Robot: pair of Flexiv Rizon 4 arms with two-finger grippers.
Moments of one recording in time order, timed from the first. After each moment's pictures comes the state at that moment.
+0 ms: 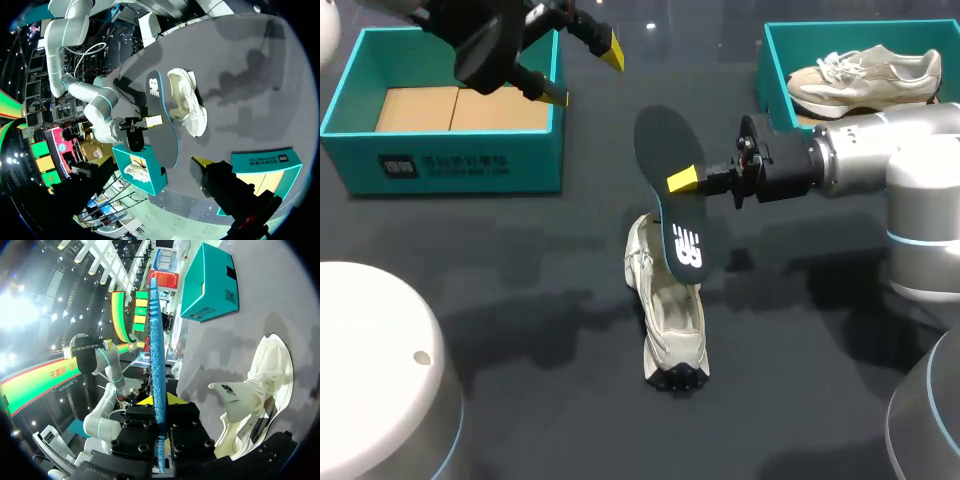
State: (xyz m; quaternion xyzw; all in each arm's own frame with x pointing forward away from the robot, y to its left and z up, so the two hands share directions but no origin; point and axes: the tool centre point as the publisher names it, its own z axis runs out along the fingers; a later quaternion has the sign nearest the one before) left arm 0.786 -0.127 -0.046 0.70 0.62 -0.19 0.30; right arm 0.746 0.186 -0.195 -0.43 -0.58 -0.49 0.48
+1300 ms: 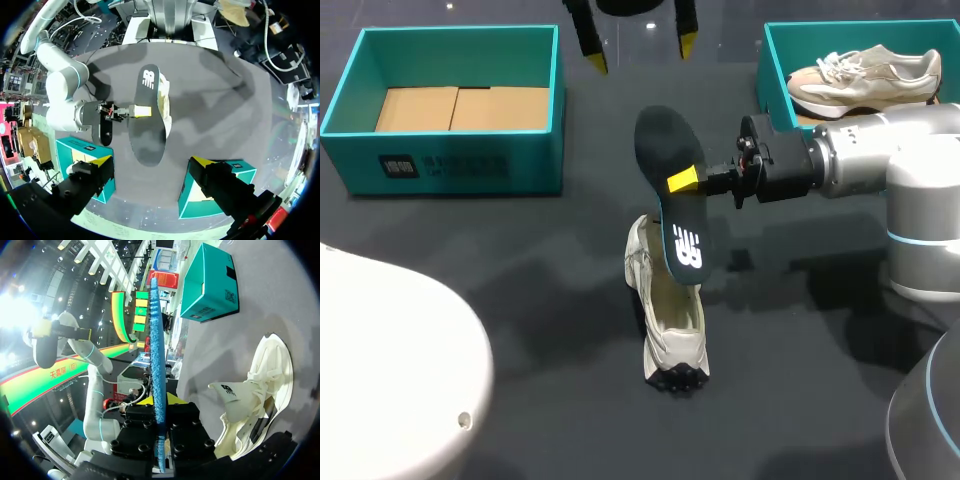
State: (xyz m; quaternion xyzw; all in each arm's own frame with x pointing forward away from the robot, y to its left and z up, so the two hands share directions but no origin) left arm 0.824 -0.183 -0.050 0.66 0.75 -0.04 0.05; right arm 0.746 0.186 -0.195 -0.43 -0.58 -0.50 0.48
